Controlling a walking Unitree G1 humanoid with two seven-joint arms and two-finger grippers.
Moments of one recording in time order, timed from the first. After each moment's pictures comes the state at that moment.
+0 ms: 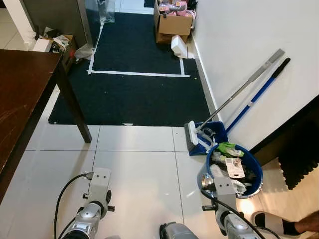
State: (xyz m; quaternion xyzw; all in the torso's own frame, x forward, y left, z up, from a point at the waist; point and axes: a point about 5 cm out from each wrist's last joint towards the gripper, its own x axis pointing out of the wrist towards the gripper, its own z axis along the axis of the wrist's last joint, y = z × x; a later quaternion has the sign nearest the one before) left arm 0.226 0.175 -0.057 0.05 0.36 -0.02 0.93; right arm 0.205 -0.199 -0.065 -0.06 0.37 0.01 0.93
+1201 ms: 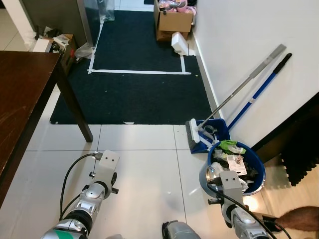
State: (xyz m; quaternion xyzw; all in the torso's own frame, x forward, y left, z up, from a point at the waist) left arm 0.266 0.171 -0.030 0.12 0.32 -0.09 0.94; right arm 0.219 -0.213 -0.053 -0.06 0.34 0.02 0.94
